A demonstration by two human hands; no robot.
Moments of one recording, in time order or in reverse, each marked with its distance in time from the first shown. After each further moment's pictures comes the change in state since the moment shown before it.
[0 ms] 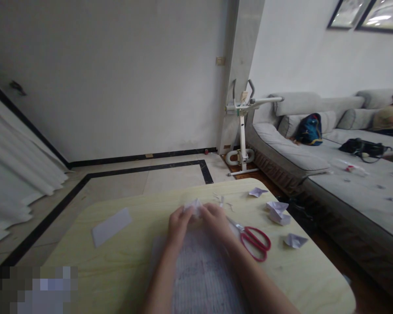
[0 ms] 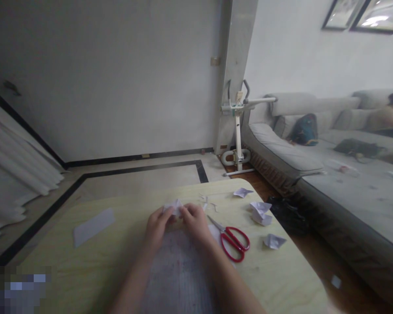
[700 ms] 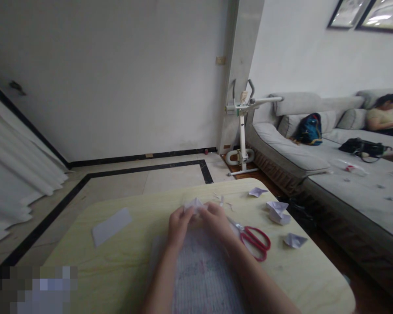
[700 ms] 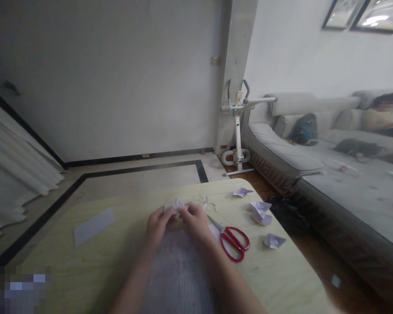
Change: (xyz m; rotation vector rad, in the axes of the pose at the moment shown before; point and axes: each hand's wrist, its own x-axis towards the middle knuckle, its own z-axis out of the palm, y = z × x) left_hand -0.001 0.001 0.002 -0.004 -0.003 0.007; right_hand 0.001 0.002 0.001 0.181 -0.003 0.092
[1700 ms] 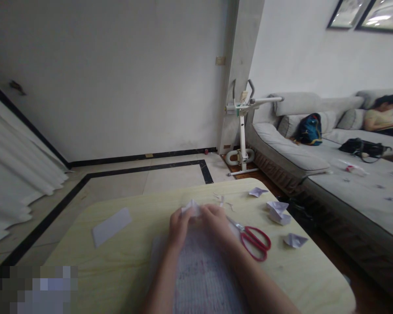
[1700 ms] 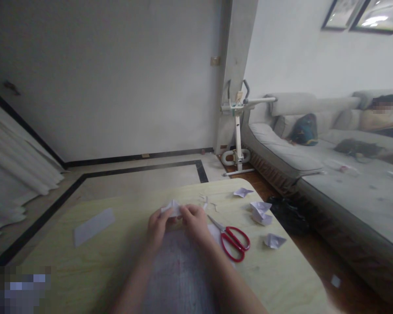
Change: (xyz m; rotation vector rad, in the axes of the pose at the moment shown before) left_hand 0.001 -0.004 0.001 -0.040 0.046 0.006; right_hand -0.001 0.003 0.002 0.009 -0.006 0.071
